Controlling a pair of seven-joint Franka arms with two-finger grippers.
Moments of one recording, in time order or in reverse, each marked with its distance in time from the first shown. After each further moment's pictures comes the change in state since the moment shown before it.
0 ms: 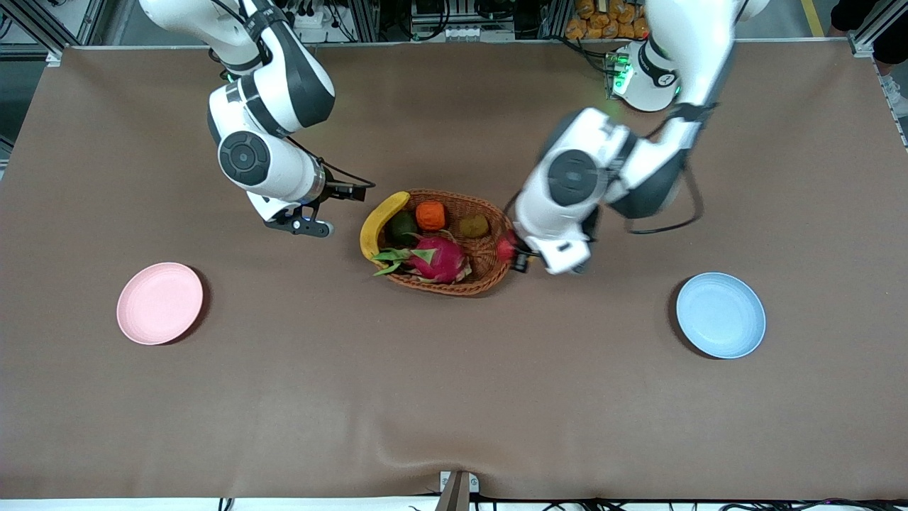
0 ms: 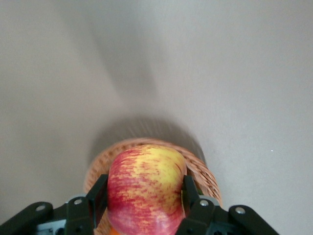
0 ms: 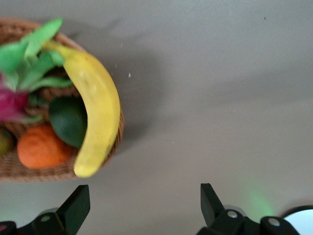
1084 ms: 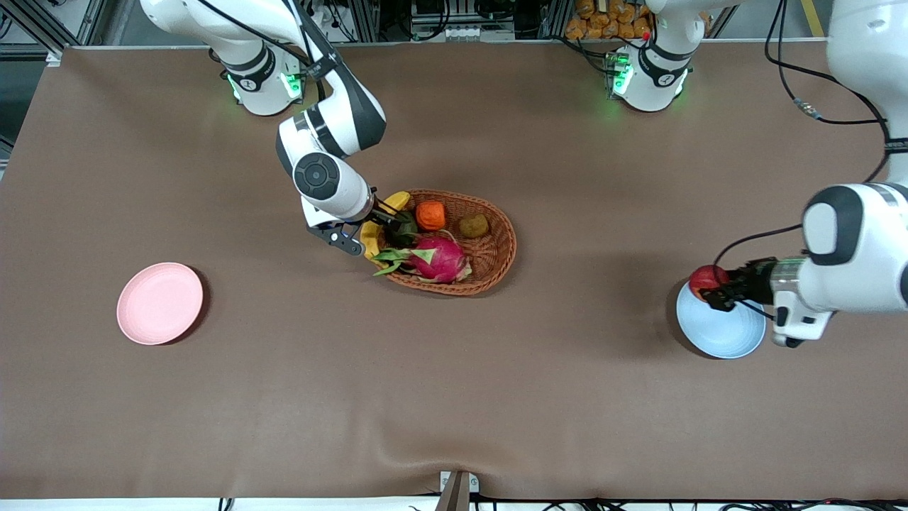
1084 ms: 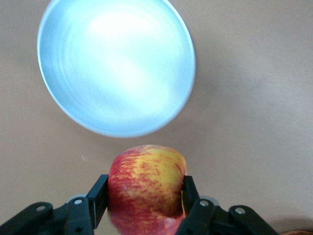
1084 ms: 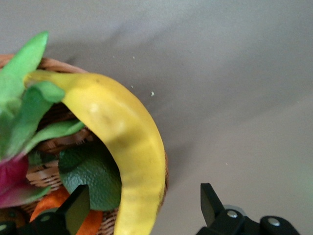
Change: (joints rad) left arm 0.621 0.067 0.009 -0.066 -0.018 -0.049 1.282; right arm 0.115 0.195 -0.003 0.017 0.002 0.247 0.299
